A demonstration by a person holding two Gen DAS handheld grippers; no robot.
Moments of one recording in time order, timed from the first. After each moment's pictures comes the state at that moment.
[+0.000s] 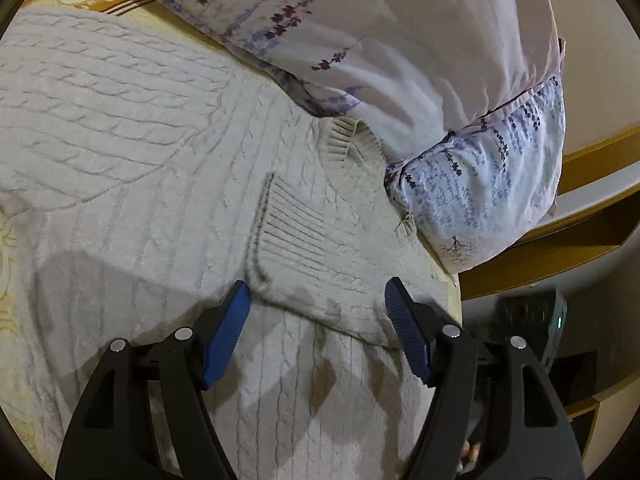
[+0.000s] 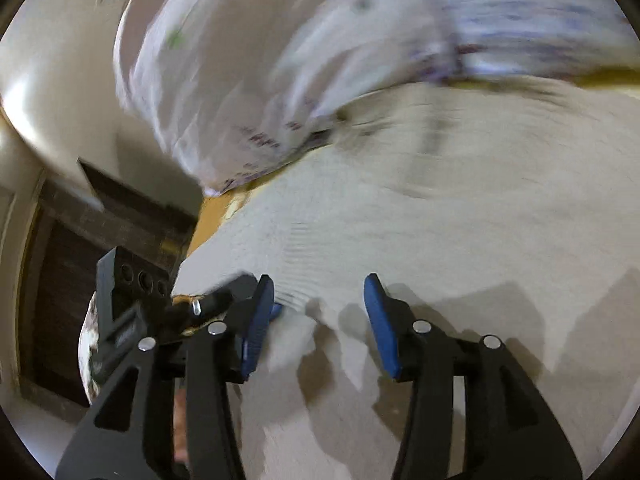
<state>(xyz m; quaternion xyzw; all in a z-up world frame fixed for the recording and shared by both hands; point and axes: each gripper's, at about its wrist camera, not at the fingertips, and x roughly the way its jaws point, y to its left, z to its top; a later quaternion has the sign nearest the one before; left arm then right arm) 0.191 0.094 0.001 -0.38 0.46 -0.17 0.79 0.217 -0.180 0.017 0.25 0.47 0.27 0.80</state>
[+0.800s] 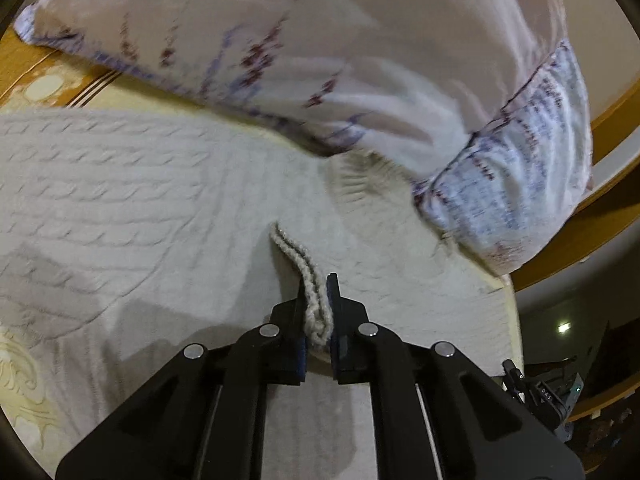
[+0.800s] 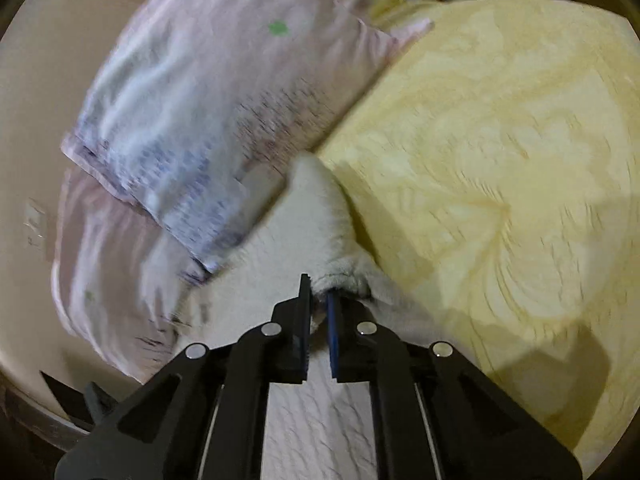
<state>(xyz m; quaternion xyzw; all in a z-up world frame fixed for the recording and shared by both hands) 0.220 0.089 0.008 -0.27 0.45 -0.12 0.84 0.132 -0.361 -0.017 0.42 0.32 -0.03 0.85</state>
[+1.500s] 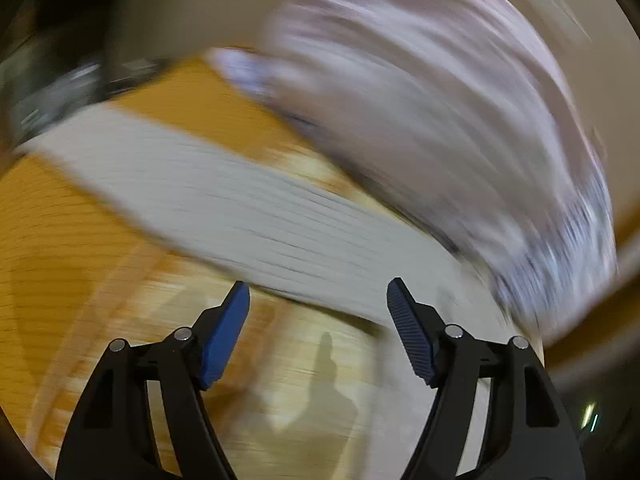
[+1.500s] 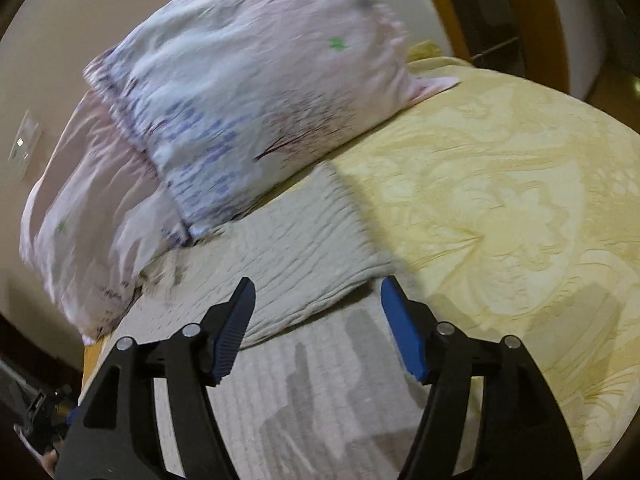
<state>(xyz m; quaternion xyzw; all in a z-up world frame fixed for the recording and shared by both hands) 0.092 0.285 0.036 -0.34 0.36 0.08 0.86 0.099 -0.325 0.026 0.28 0.31 -0.03 0.91</state>
